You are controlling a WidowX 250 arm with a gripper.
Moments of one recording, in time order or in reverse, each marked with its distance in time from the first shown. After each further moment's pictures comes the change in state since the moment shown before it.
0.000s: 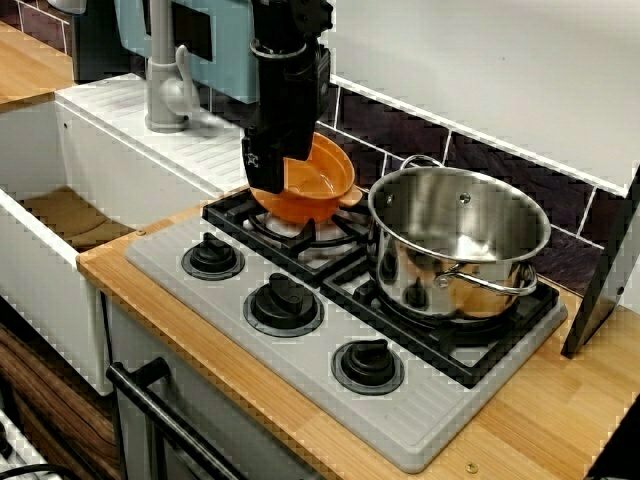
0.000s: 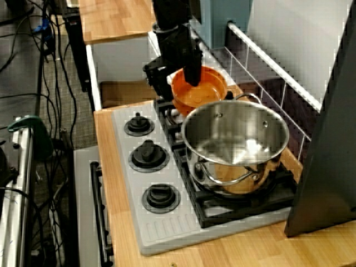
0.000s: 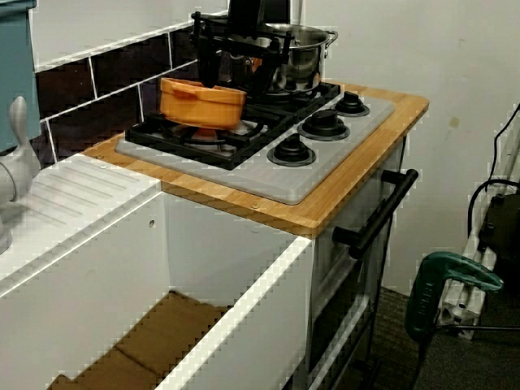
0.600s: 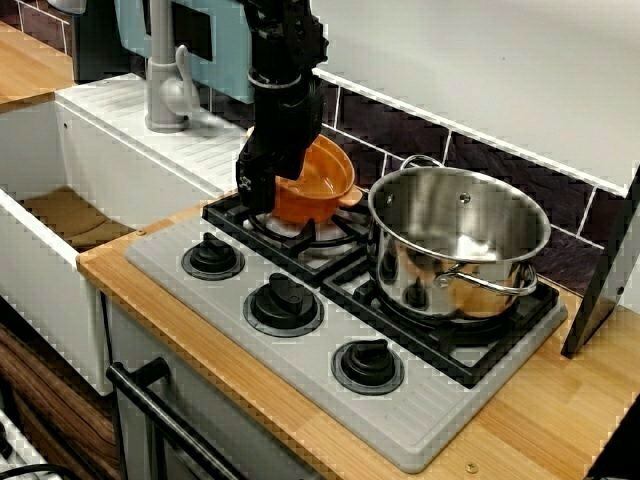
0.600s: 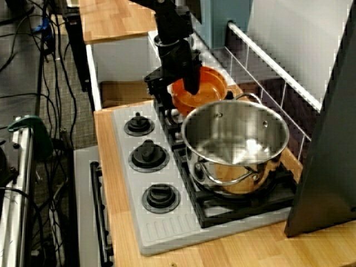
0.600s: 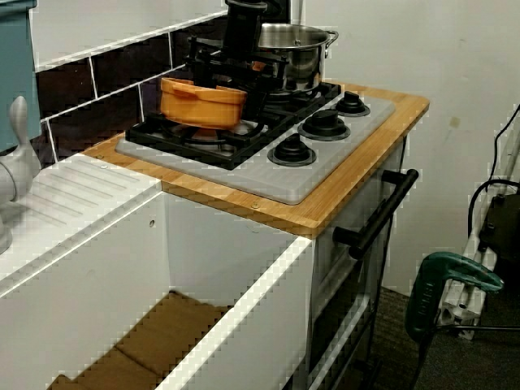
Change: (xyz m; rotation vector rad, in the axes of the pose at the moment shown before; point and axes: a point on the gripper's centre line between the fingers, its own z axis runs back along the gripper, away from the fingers) arm -0.010 0.000 -0.020 0.010 0.045 -0.007
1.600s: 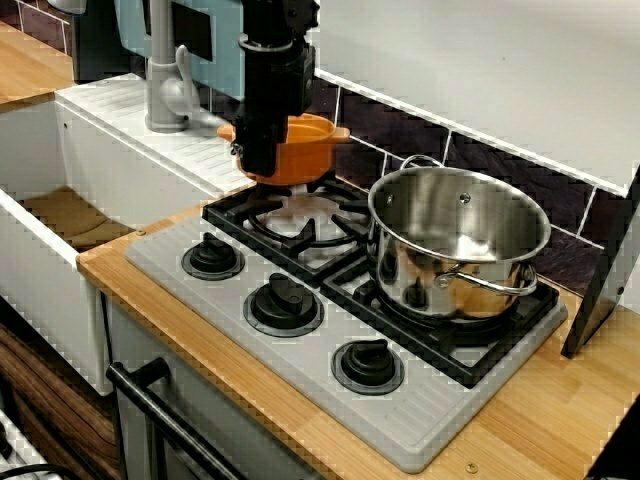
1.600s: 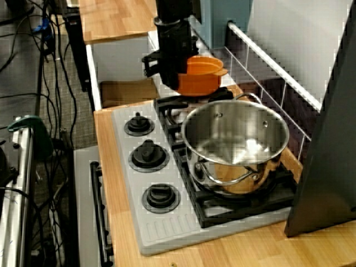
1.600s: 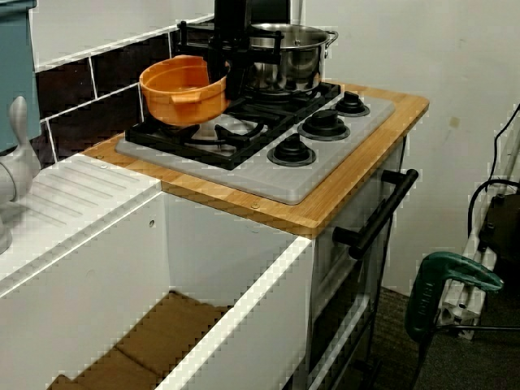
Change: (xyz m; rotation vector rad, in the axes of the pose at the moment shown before) arm -0.010 0.005 0.022 -0.103 -0.033 0.051
